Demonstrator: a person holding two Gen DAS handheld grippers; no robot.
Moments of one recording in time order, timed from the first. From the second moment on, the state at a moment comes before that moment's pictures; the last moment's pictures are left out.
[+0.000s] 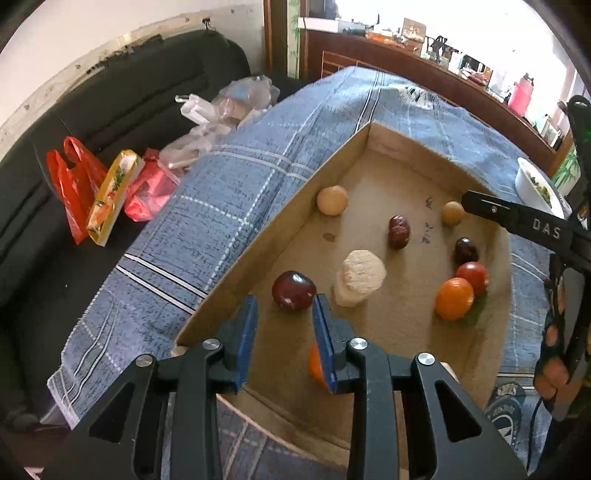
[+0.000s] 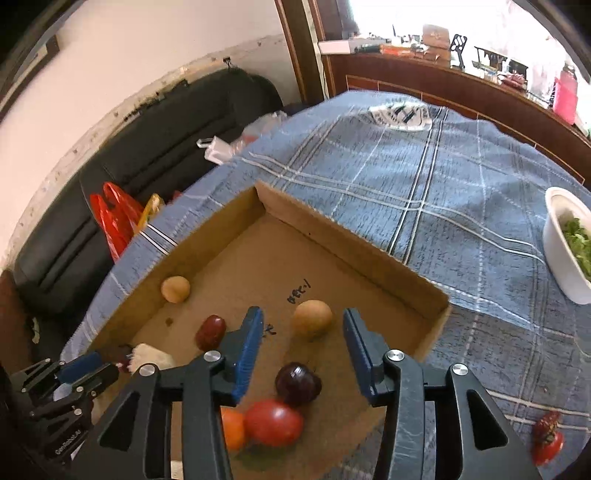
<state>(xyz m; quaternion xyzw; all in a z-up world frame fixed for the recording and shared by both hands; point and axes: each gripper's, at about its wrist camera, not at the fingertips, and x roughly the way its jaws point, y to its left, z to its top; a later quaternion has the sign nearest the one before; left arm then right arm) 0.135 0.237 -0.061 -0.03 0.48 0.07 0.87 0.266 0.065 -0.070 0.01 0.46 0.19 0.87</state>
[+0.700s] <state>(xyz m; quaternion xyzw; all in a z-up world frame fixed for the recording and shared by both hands) 0.088 0.131 -0.029 -0.01 0.45 -0.01 0.89 0.119 -0.059 -0.047 0.09 0.43 0.15 0.88</state>
